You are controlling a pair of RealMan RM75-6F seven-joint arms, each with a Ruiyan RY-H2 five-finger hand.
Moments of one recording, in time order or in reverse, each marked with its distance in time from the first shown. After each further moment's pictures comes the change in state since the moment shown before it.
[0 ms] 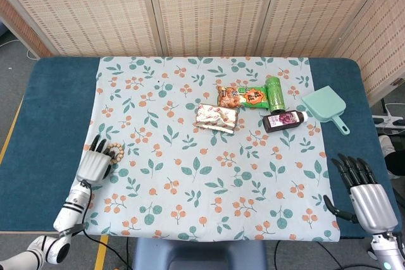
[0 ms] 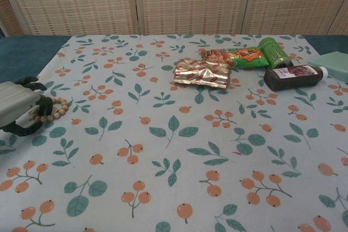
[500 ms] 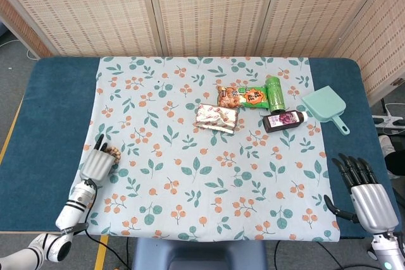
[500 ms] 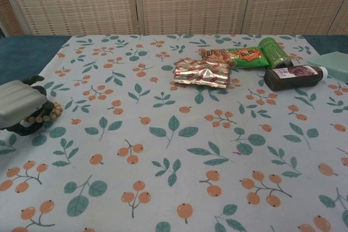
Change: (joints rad) left arm -0.027 0.034 -0.001 -0.077 -0.024 -0.028 0.185; right arm -0.001 0.002 0.000 0.000 0.000 0.001 0.007
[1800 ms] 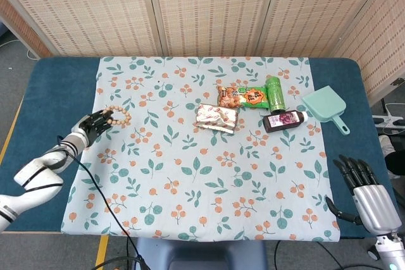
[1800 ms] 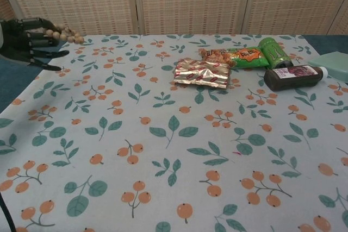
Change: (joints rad) left arm -0.093 0.281 -0.932 -0.374 -2.213 -0.618 0.022; right arm 0.004 0.033 -0.015 0.001 -0.013 -0.016 0.077
